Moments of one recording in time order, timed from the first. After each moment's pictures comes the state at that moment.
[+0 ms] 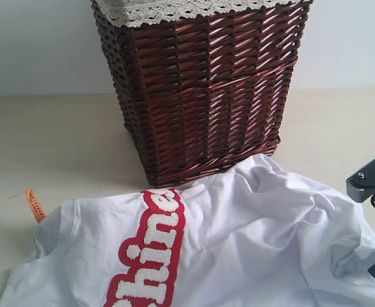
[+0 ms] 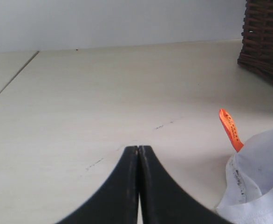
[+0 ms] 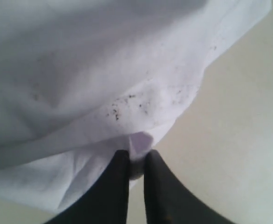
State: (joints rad) left arm 0.06 0.01 0.00 -0.01 0.37 0.07; right arm 0.07 1.43 -0.56 0.03 0.63 -0.50
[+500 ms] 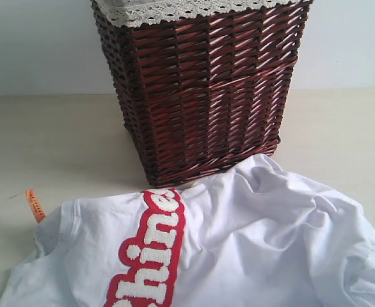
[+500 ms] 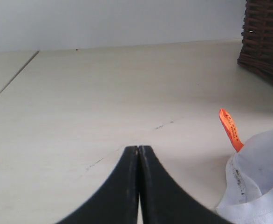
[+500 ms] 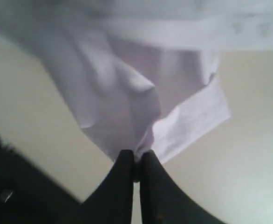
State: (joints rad) left arm 0.06 0.01 0.00 -0.01 0.37 0.07; right arm 0.07 1.27 -0.56 0.02 1.03 -0.81
